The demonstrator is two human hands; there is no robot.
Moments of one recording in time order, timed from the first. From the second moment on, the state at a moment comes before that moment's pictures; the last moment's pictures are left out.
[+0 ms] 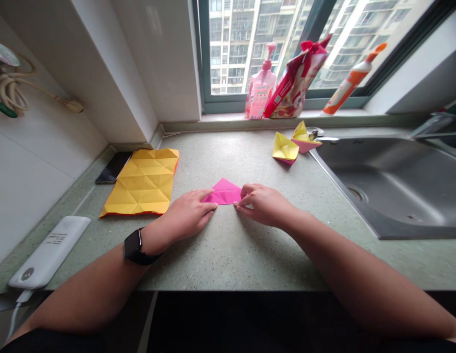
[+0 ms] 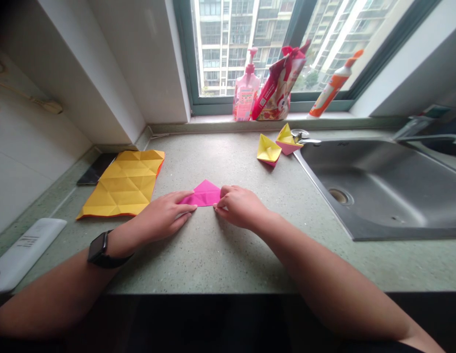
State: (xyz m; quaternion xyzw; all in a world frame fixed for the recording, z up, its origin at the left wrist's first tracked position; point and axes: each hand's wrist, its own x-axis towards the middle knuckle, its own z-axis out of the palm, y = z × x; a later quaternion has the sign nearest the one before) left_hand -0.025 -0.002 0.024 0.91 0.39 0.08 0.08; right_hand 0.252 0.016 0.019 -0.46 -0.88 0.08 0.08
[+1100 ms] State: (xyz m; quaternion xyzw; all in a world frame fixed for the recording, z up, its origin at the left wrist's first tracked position) left_hand -0.033 -0.009 0.044 0.85 0.52 0.02 0.01; right_hand 0.259 0.010 0.060 -0.61 -0.78 0.07 -0.13
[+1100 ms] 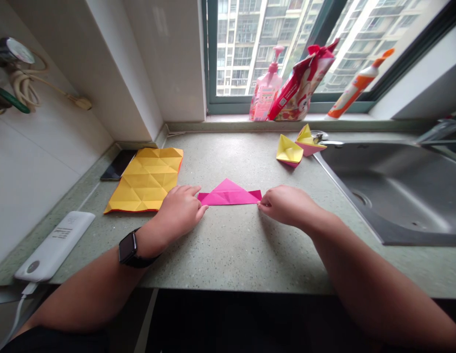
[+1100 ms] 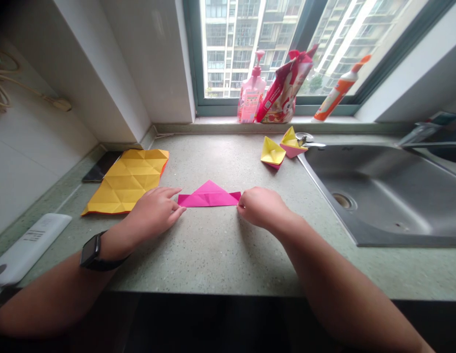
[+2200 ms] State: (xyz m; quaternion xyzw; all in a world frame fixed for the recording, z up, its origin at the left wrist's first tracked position) left_hand -0.018 -0.009 0.020 0.90 0.42 0.06 0.03; right_hand 0.239 0.007 0.036 -0.52 -0.85 0.08 -0.03
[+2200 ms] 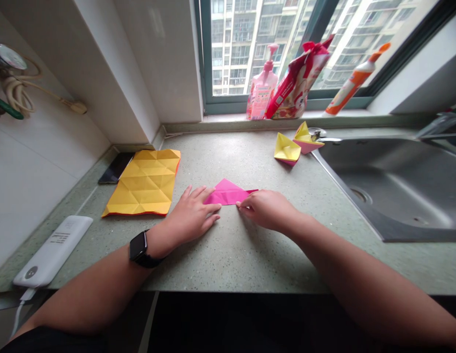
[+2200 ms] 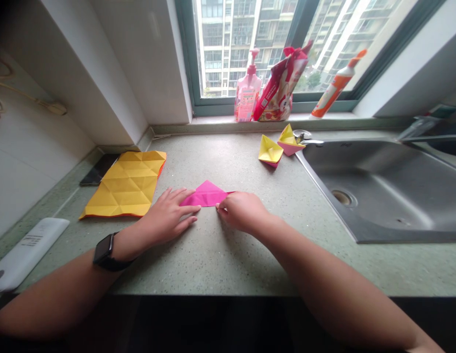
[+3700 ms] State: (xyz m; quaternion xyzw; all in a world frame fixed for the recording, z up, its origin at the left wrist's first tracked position) left_hand -0.044 0.021 0.029 0.93 0.35 0.10 0.10; right_hand 0.261 0.021 0.042 -0.61 -0.78 0.06 0.09
